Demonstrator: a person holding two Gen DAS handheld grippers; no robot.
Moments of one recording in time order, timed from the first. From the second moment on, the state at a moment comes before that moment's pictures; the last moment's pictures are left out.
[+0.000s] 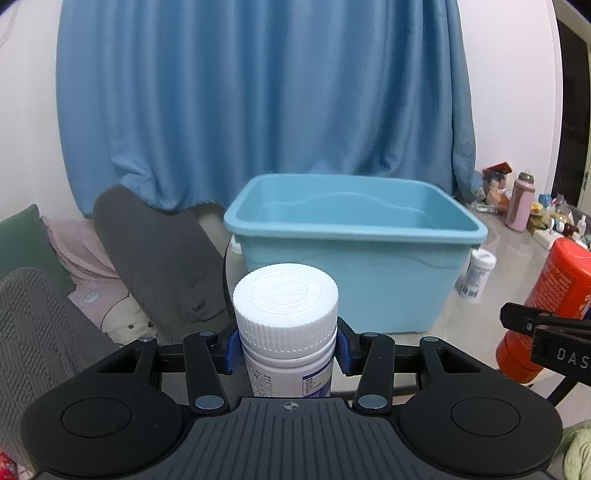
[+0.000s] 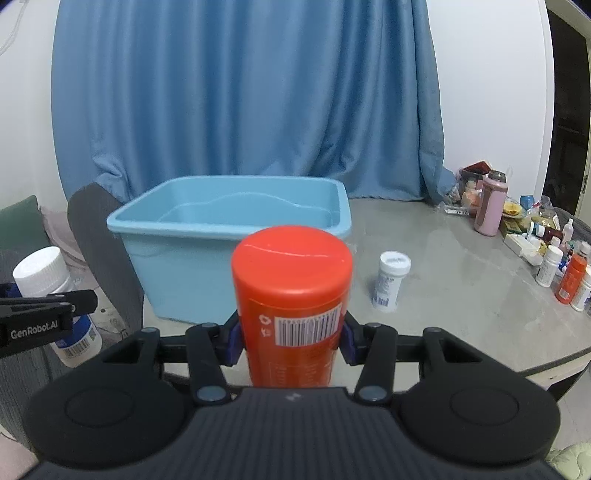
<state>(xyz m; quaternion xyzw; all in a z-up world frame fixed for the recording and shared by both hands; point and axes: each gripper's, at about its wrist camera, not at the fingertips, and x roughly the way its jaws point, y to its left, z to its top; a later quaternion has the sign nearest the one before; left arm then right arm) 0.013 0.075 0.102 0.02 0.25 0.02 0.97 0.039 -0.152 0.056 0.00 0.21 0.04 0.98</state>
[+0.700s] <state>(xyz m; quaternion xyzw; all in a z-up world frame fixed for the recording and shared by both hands) 0.077 0.053 0.171 0.03 0.22 0.02 0.97 0.102 -0.156 0.108 -0.01 0.18 0.05 0.98</state>
